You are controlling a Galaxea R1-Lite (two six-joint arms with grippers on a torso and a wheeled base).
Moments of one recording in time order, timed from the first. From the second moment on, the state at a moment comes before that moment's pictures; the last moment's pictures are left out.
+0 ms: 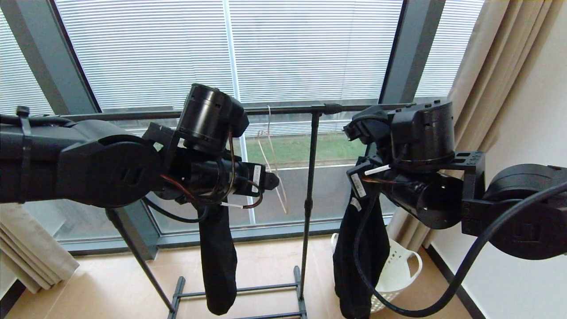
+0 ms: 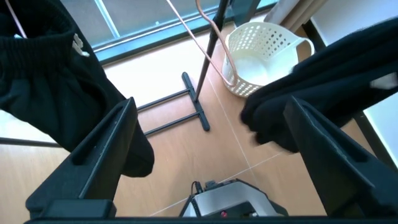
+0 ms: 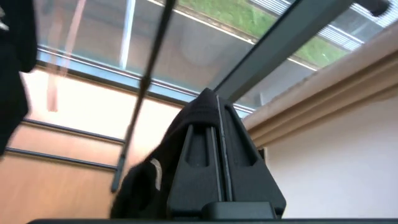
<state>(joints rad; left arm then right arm) -0.62 1.82 -1.34 0.15 0.21 -0.22 0.70 1.78 -1.11 -0.26 -0.66 -0.14</state>
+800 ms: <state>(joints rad) -0.59 1.99 -1.51 0.14 0.24 -0.22 0.68 1.76 -1.08 -0.26 -0.66 -0.19</state>
